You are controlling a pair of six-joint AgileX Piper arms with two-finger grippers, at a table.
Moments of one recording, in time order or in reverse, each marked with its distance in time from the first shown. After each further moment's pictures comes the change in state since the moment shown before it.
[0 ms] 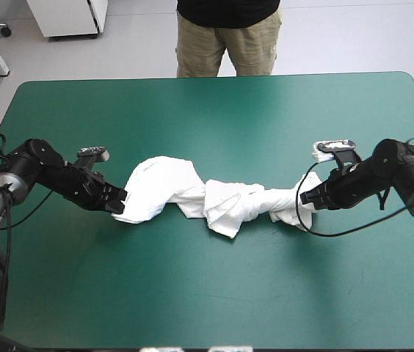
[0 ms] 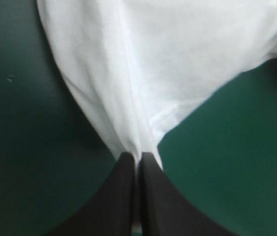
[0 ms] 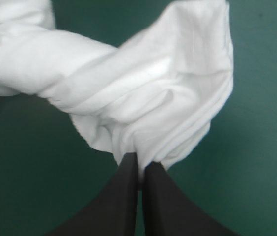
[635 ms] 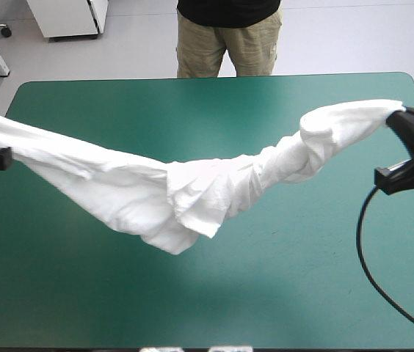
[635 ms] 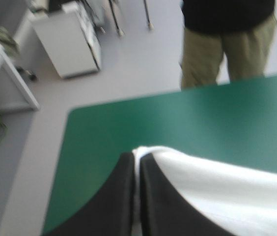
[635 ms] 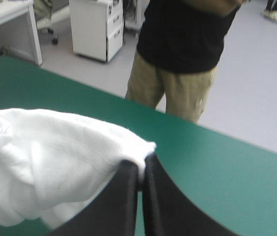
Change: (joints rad) left arm -0.002 -0.608 -0.659 0.509 0.057 -0.336; right arm 0.000 -0.490 -0.663 -0.065 0.132 0.098
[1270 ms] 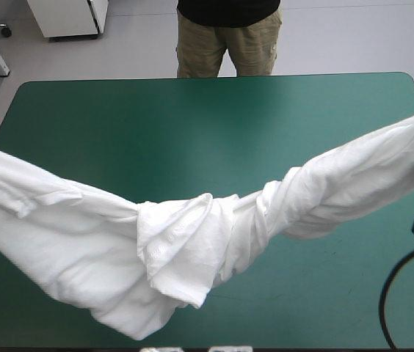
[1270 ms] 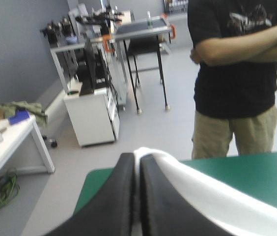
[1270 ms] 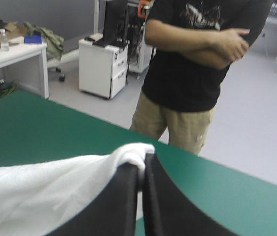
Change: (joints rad) left arm 0.000 -0.070 -0.232 0.016 0.025 -0.042; right arm -0.001 -0.058 -0.135 0.029 0.090 0.030
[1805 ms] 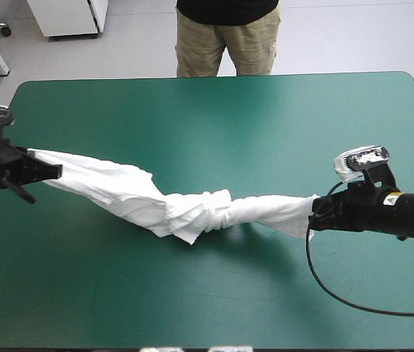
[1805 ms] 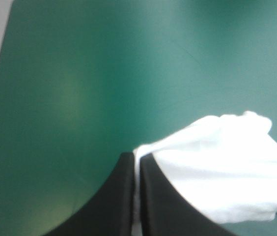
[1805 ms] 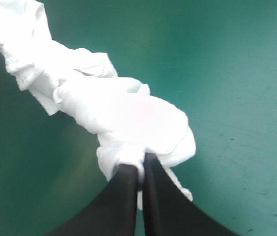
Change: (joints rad) left arm -0.005 0.174 0.705 -0.018 -0.203 0.027; right arm 0.000 0.097 0.900 0.241 -0.211 -0.172
